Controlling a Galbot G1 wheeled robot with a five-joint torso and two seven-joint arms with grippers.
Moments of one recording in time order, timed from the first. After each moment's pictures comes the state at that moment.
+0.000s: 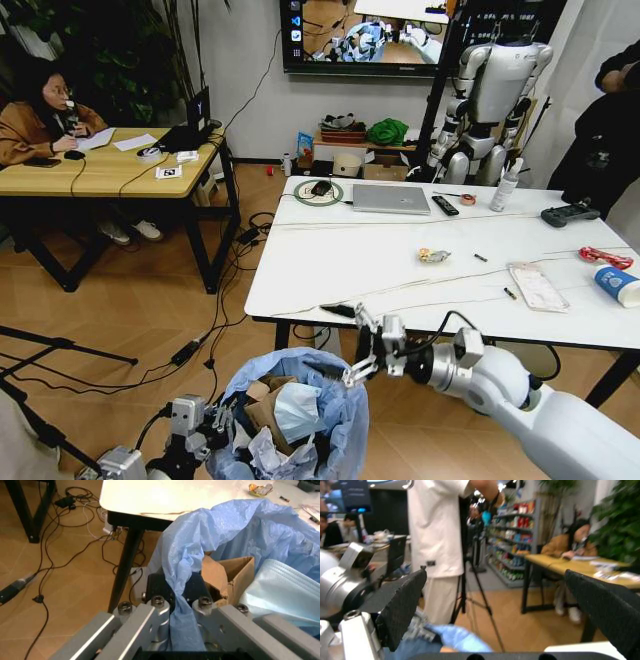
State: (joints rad) left arm 2.04 -1.12 -0.63 -2.37 -0.59 0.24 0.04; right arm -1.03 0.73 0.03 2.02 0.82 0.15 -0.68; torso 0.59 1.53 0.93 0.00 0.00
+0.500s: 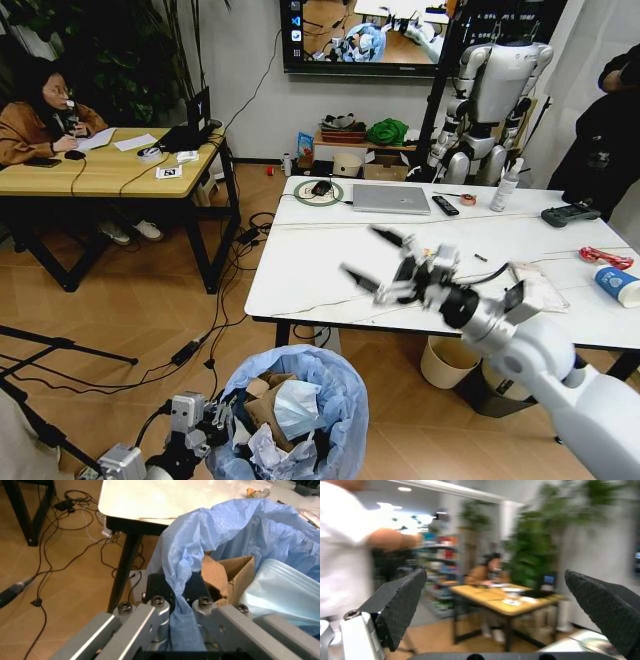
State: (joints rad) left arm 2.02 -1.12 -0.62 -2.37 -0.59 0.23 0.04; right arm -1.08 0.77 0.34 2.09 0.92 0.07 -0.38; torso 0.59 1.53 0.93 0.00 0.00
